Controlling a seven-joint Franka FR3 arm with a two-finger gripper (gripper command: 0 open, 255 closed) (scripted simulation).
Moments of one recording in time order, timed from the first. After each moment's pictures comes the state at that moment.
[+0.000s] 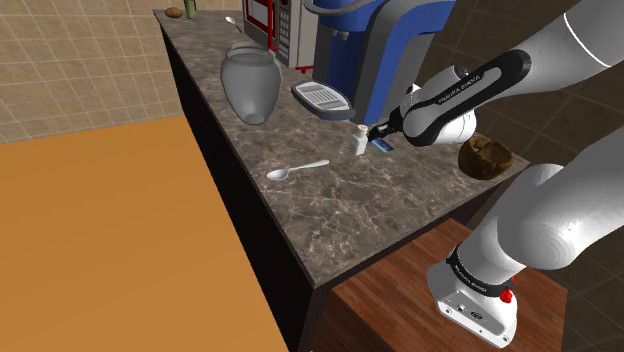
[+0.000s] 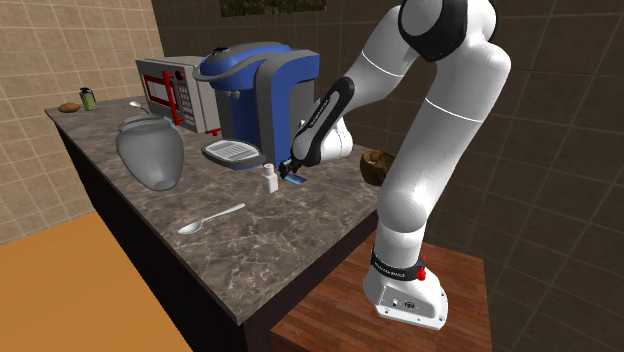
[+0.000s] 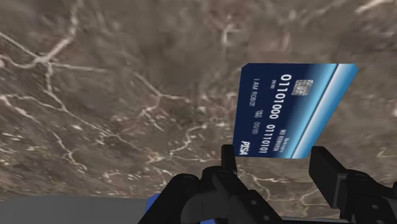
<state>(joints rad) 0.02 -0.27 -0.49 -2.89 0.00 3.22 -0.24</state>
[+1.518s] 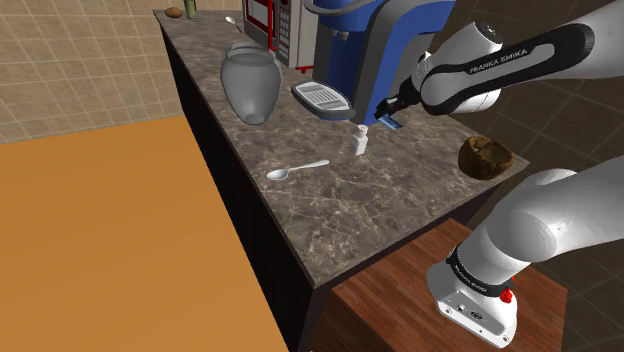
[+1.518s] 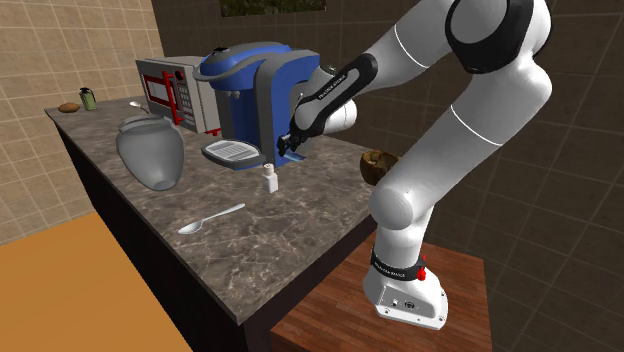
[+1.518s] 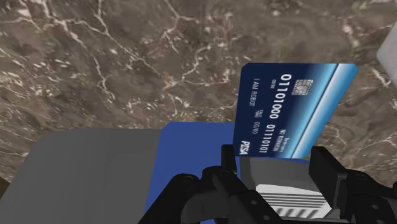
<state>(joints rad) -0.19 -0.52 -0.28 -2.82 -0.07 2.89 -0.16</state>
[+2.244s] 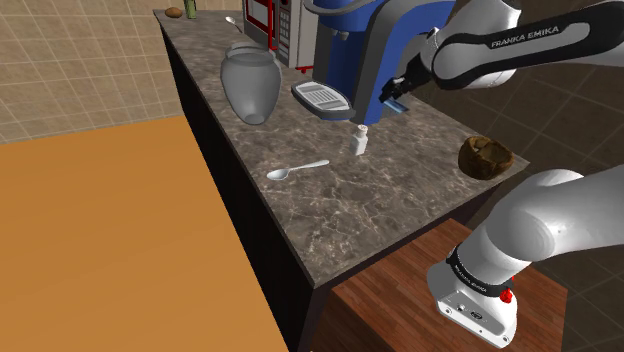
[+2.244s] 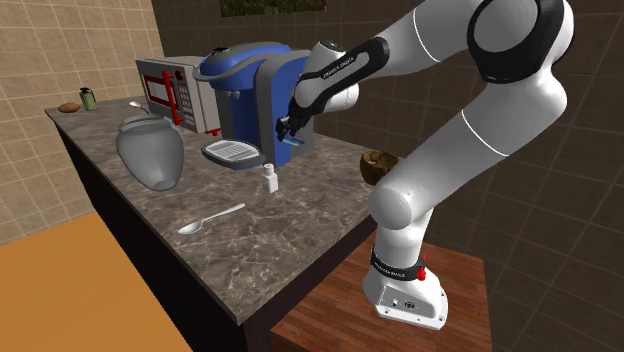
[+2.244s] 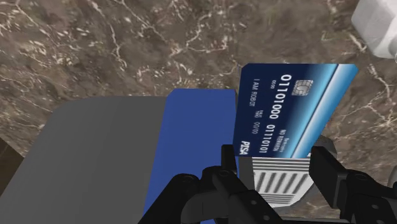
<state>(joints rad) -0.21 -0.62 -0.24 -2.73 -0.08 2.70 -0.13</state>
